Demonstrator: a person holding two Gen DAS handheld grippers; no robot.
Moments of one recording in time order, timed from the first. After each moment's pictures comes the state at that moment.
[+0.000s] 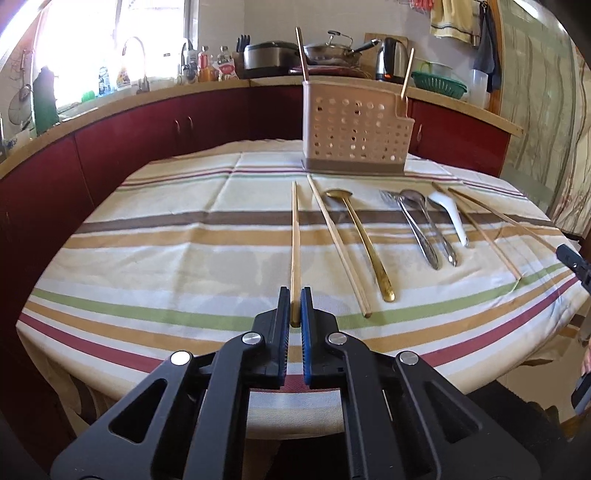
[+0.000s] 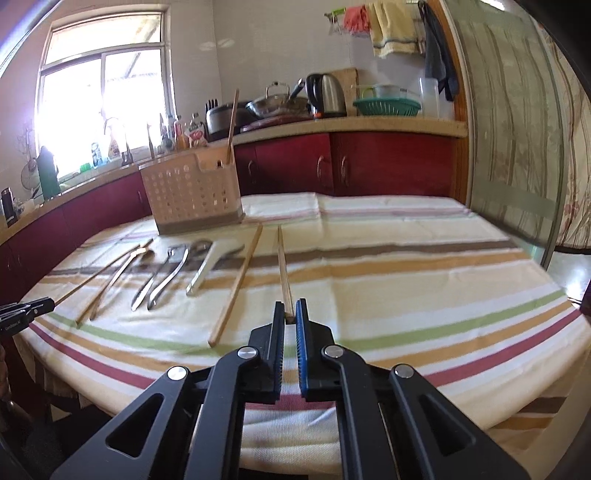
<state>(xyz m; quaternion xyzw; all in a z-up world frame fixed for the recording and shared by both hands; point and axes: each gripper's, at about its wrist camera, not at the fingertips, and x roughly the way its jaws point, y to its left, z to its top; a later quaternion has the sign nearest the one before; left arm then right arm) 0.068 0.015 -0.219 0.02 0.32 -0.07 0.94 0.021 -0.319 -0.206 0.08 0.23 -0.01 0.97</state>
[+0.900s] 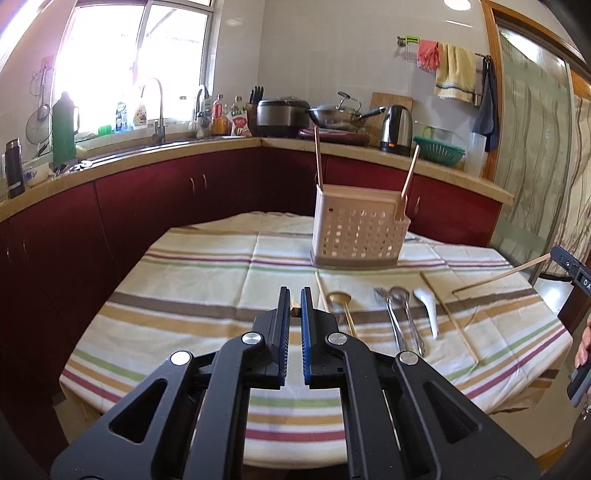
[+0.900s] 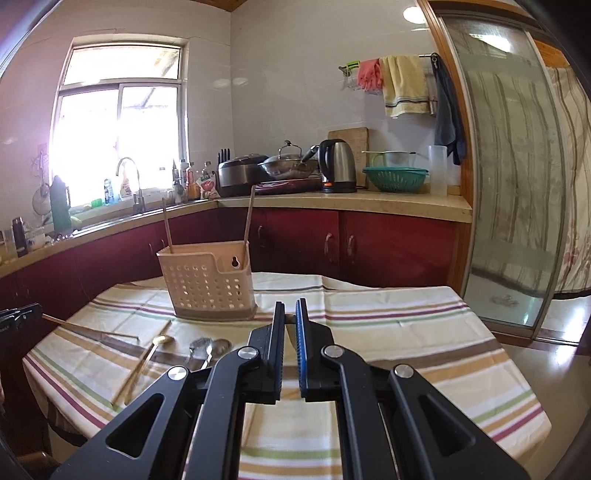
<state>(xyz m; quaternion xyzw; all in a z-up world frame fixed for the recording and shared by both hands) 0.063 0.038 -0.108 -0.01 0.24 -0.07 0.97 0.049 -0.320 -0.096 0.05 0.16 0.00 0.99</state>
